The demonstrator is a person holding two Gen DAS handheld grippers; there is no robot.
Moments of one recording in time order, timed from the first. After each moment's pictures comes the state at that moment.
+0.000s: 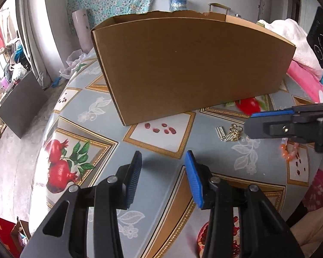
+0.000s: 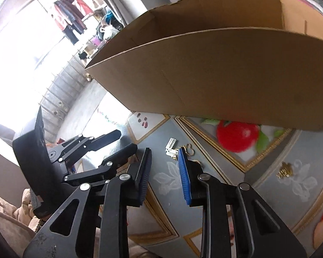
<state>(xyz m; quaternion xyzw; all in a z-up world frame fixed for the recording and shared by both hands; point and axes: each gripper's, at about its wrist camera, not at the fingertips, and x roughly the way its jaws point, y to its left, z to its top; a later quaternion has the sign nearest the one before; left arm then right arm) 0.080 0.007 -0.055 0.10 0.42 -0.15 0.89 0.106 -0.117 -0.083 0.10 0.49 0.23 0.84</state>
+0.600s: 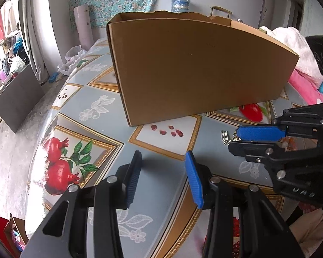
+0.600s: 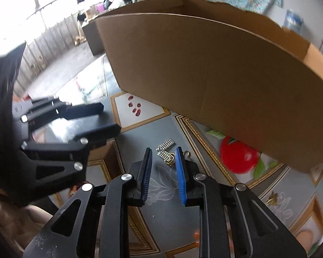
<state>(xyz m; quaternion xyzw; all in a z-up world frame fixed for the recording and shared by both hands) 0.087 0.023 -0.052 0.07 0.42 -0.16 0.89 0.101 -0.046 -0.088 -0.12 0.47 0.19 0.86</state>
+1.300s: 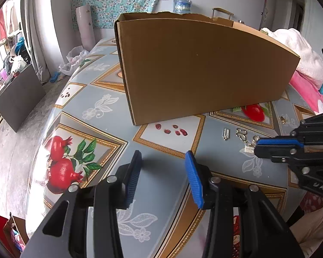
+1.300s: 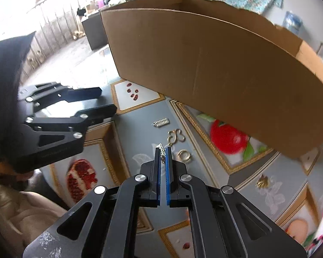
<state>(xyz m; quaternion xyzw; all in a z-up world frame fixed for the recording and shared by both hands) 0.085 0.026 -0.052 0.07 0.42 -0.16 0.89 0.075 -0.078 -0.076 -0.08 0.49 0.19 0.85</state>
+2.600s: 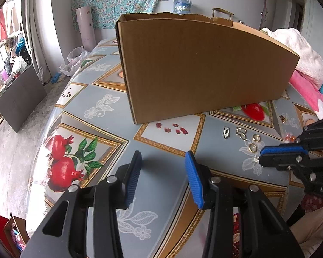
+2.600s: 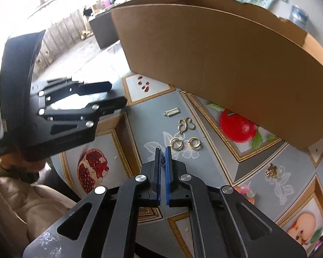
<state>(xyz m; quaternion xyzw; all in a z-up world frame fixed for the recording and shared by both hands) 0.083 0.026 -0.052 0.07 0.42 -0.16 0.89 0.057 -0.083 -0.065 -0.06 0.51 0.20 0.84</state>
